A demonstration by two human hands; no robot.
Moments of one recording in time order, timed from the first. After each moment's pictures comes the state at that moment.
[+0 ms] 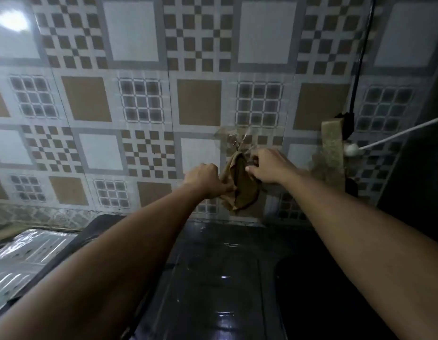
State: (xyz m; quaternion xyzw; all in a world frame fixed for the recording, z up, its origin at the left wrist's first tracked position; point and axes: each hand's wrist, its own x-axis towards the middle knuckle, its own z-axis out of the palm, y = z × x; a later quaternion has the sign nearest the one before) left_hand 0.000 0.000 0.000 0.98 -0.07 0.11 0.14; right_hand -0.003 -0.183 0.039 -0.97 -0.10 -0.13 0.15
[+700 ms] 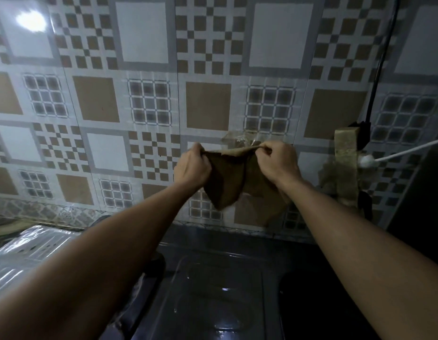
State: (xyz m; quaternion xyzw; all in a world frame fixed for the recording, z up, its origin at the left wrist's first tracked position) left_hand 0.008 0.023 0.017 0.89 -0.03 0.28 0.37; right_hand 0.004 -0.173 0.040 -0.88 -0.09 -0.31 0.33
